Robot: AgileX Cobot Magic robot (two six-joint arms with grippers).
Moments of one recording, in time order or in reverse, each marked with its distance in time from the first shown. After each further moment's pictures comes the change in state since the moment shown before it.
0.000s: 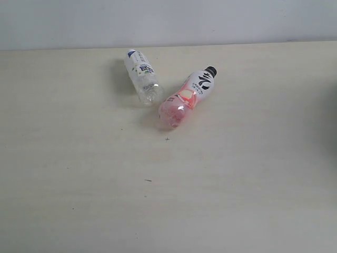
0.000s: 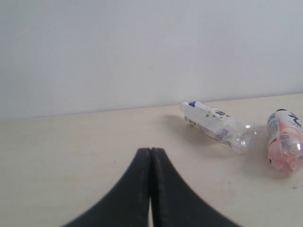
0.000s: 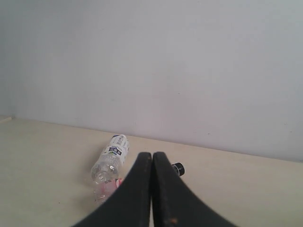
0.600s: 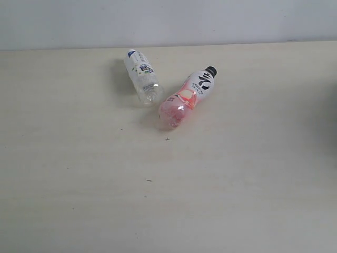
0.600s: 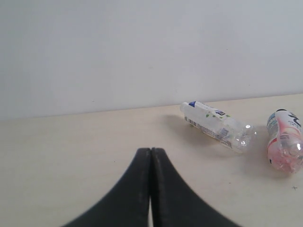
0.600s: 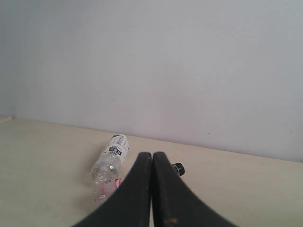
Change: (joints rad) left arm 0.000 0.000 0.000 0.000 0.000 0.000; right arm 0.000 0.000 0.000 0.000 0.000 0.000
